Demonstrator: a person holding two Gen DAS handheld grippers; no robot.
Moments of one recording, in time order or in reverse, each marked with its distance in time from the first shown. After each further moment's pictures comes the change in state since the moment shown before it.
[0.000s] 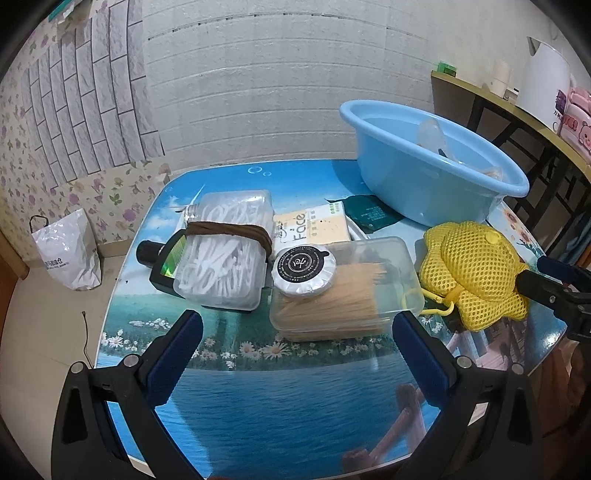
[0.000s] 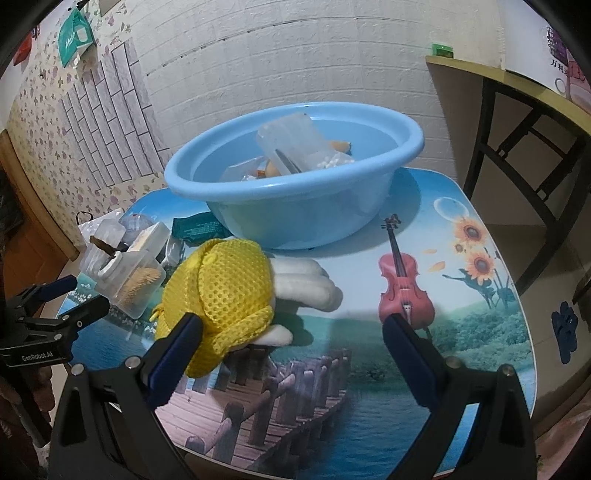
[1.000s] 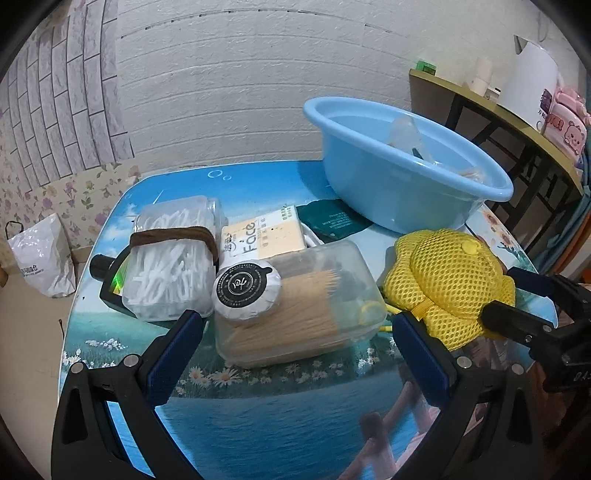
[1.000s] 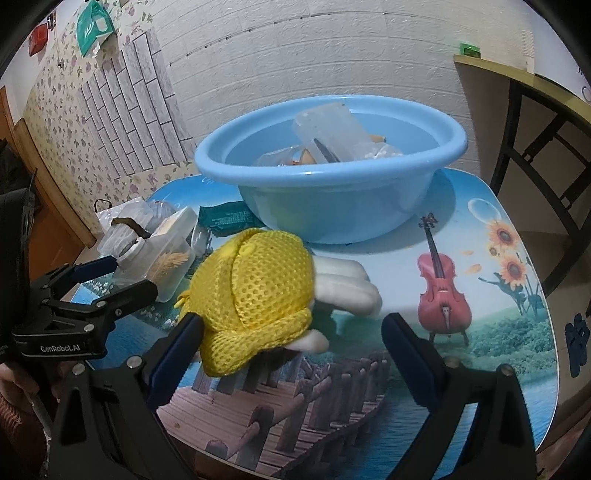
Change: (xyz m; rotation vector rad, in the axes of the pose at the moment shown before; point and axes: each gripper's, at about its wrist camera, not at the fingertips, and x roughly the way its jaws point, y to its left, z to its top) left arm 0.017 -0.017 0.012 0.016 0.001 -0.101; right arm 0.010 0.016 -0.002 -0.043 0.023 0.073
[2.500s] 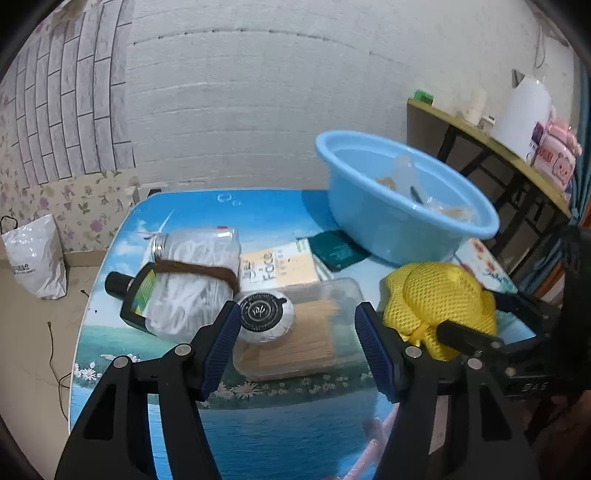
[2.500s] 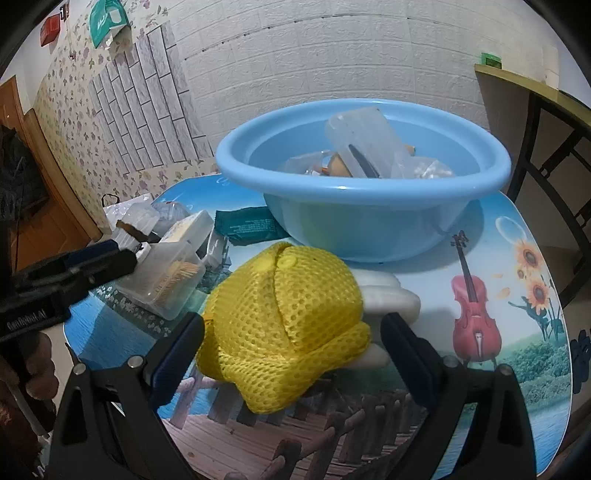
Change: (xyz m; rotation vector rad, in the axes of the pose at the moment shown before) left arm -0.009 0.022 0.009 -0.043 -0.072 -0.047; right arm 0.020 0.018 0.009 -0.043 -0.008 0.029
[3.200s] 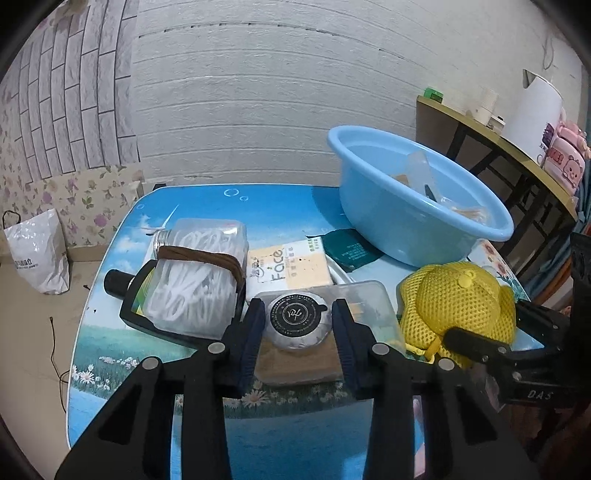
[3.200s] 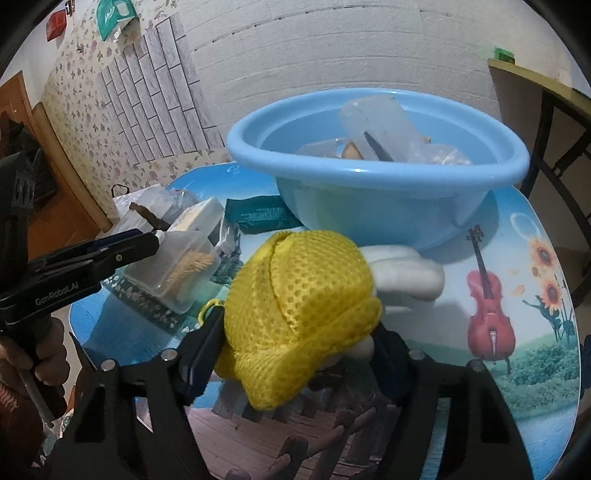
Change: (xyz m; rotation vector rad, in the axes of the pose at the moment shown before) left arm 0.004 0.000 0.000 -0.012 0.003 0.015; right arm 0.003 0.001 -0.003 -0.023 0.026 0.049
